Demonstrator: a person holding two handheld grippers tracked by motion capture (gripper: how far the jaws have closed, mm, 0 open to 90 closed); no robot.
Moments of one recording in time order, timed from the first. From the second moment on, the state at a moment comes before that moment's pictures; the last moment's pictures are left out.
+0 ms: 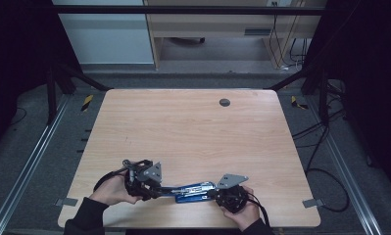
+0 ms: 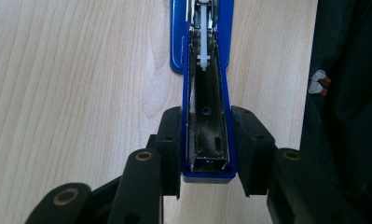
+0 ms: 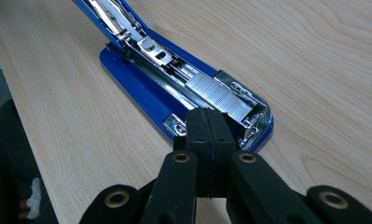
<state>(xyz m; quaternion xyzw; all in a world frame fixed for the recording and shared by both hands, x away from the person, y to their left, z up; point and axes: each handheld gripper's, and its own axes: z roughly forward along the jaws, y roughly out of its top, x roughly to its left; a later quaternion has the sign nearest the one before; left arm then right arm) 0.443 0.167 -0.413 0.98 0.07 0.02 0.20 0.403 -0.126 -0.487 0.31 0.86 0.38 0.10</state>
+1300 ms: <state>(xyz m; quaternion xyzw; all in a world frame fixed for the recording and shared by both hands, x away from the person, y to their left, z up) 0.445 0.153 -0.399 0.98 0.07 0.02 0.17 0.406 -0.092 -0.461 0.26 0.82 0.50 0.10</state>
